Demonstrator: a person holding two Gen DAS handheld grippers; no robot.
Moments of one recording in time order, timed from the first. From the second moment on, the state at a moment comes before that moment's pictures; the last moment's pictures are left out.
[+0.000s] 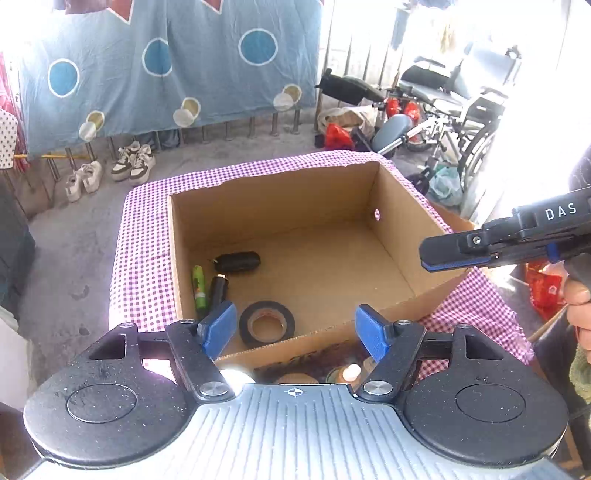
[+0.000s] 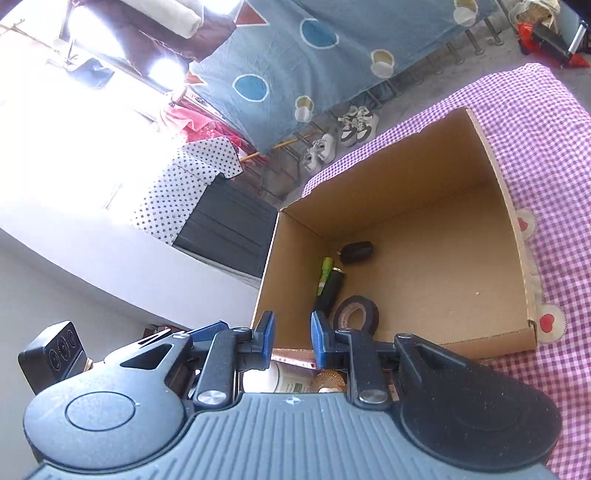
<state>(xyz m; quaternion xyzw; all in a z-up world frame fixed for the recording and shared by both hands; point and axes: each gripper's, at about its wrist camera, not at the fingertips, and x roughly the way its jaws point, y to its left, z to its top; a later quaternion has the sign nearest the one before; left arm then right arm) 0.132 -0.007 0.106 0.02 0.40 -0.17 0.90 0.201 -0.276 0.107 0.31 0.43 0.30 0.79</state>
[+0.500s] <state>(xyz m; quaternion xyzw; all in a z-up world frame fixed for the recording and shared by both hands) 0.066 -0.006 0.014 0.00 0.47 -0.13 0.87 0.103 -0.220 0.051 0.22 0.43 0.28 0.83</state>
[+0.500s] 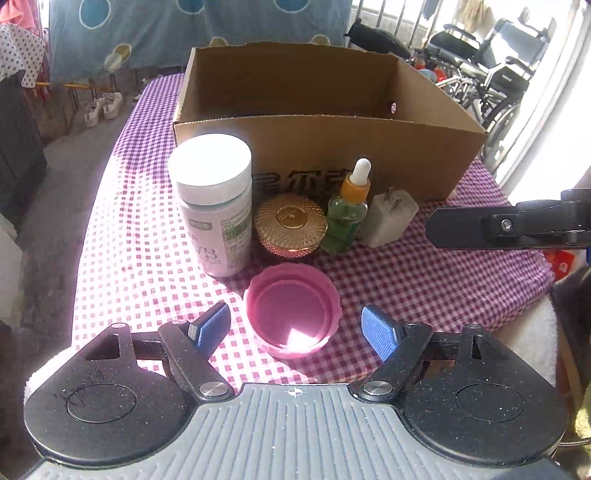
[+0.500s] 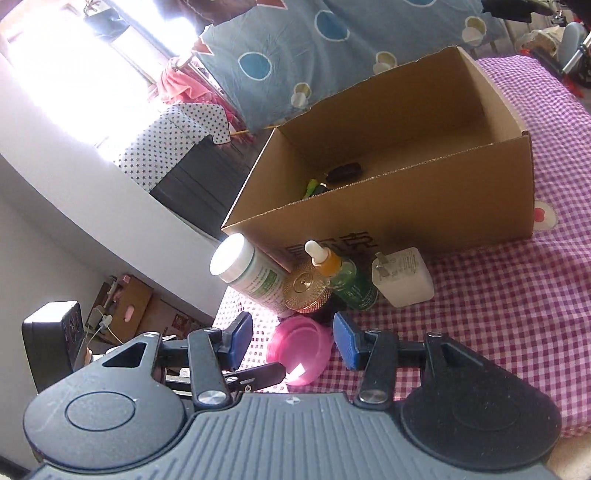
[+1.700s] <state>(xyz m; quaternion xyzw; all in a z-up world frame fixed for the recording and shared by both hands) 0.082 -0.050 -0.023 0.05 0.47 -0.13 0.87 0.115 -0.170 0.003 0.08 0.49 0.24 0.83</state>
